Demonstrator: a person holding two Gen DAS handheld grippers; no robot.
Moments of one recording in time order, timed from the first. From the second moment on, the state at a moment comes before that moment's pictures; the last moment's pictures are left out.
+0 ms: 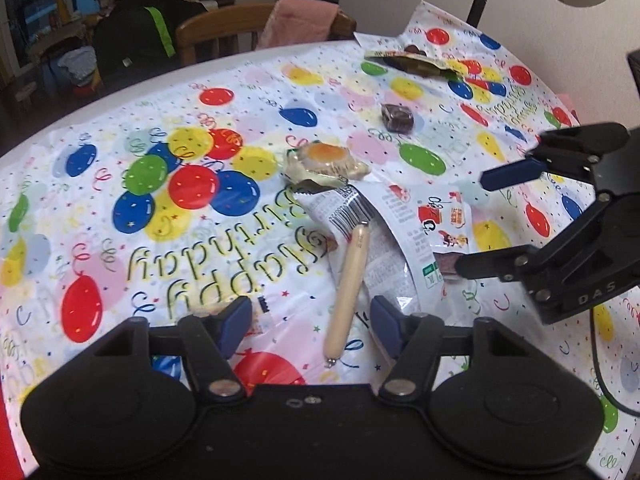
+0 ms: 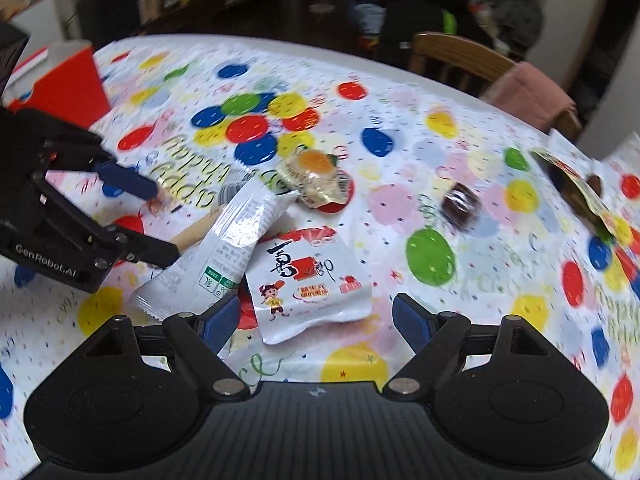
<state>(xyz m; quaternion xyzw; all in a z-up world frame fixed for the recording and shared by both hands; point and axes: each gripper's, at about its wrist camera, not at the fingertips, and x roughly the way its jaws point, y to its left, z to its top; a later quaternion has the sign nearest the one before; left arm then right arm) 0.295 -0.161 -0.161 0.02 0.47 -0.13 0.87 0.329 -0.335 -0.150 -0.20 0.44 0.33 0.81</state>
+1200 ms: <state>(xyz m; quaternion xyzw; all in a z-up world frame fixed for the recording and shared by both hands) 0.283 -0.149 -0.153 -0.05 0.51 -0.11 0.85 0.310 -0.359 -0.139 -0.13 0.44 0.24 0.86</state>
